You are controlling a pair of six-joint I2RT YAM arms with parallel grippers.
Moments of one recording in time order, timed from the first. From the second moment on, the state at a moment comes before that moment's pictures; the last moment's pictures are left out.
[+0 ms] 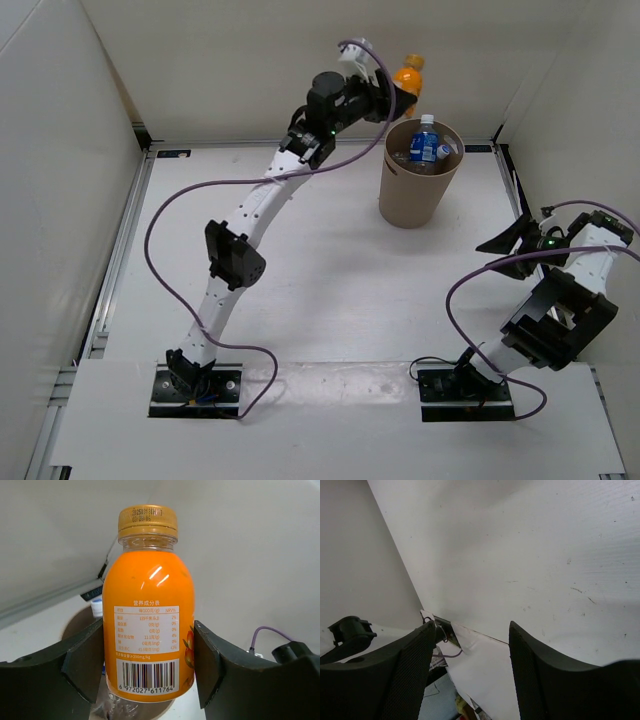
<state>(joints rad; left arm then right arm) -0.64 2.38 2.66 -0.15 0.27 -0.53 -0.70 1.48 1.19 -1.29 -0.91 -0.16</state>
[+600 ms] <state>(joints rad) -0.70 2.52 2.63 -0.15 0.25 -0.59 -0.71 1.48 1.19 -1.29 -0.93 -0.16</state>
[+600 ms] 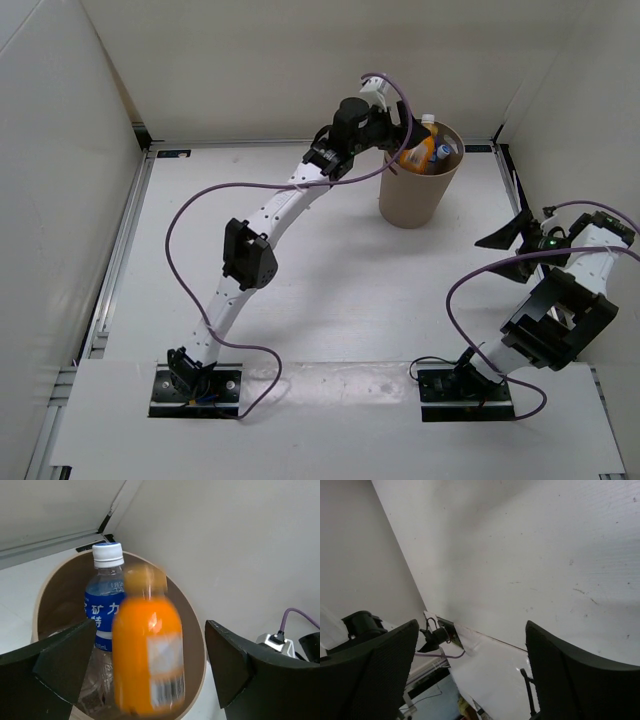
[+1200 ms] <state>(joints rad) -0.46 1.83 1.97 -0.21 0.07 -0.23 -0.58 1.48 1.45 -1.13 -0.66 0.05</state>
